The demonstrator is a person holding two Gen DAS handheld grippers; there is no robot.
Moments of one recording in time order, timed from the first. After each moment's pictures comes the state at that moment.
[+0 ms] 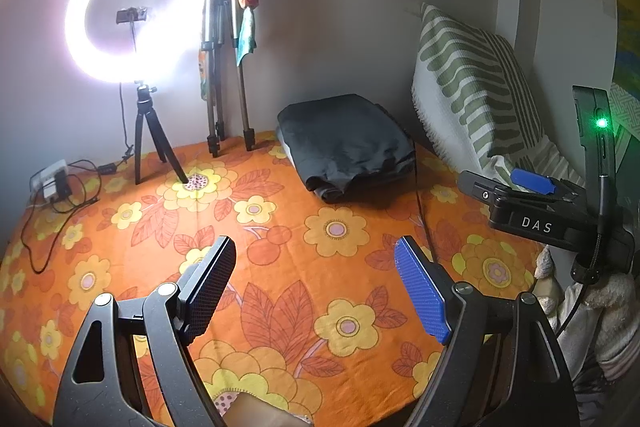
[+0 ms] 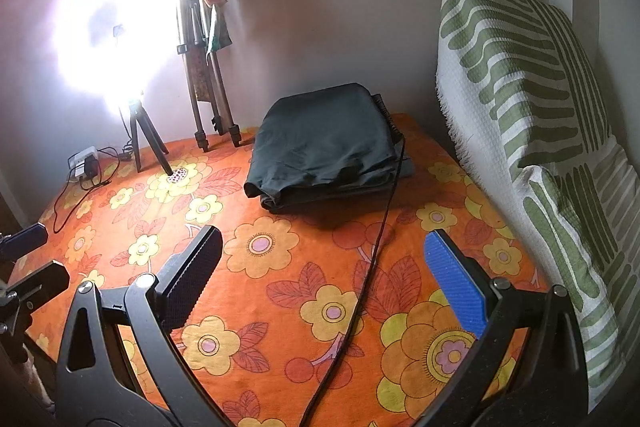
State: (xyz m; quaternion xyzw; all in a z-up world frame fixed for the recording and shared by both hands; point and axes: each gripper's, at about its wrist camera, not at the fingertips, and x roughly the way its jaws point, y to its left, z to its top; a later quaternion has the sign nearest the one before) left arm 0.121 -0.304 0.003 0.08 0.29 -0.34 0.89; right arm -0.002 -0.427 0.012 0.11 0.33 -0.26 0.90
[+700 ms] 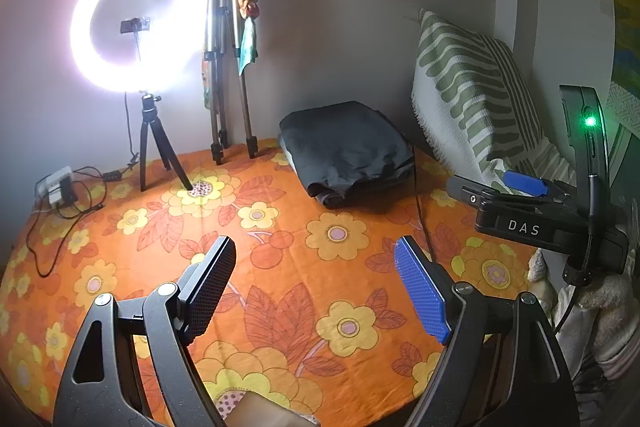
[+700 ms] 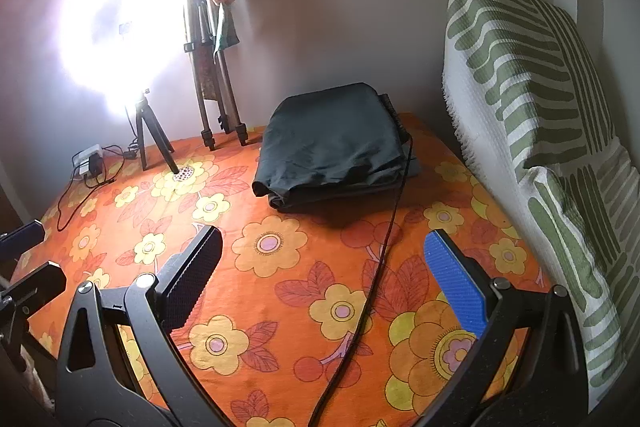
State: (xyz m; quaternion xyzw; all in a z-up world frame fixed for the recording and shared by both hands) left arm 0.114 -0.300 0.007 0.08 0.27 -0.34 0.90; right arm 0.002 -0.419 0.012 0.11 0.33 -0.25 0.90
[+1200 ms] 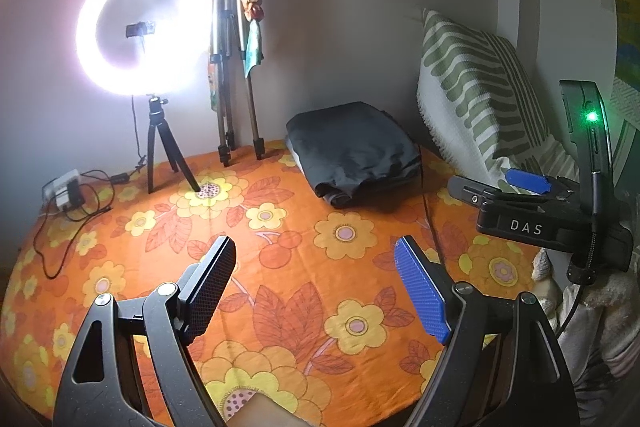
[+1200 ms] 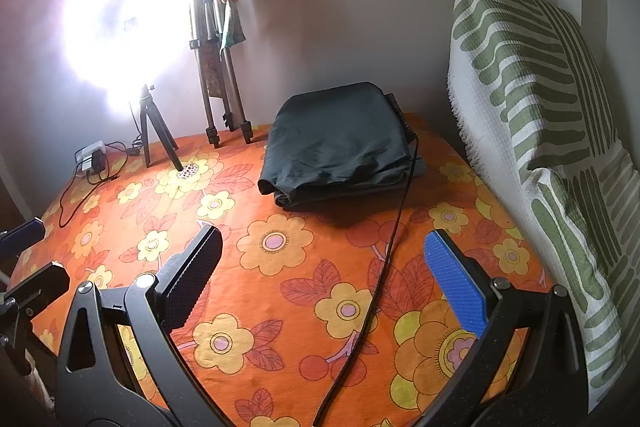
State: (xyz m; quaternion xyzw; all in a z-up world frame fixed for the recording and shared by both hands) left arm 0.114 -0.294 0.009 0.09 0.27 -0.33 0.90; right arm 0.005 -0.415 0.011 0.11 0.34 -0.24 0.90
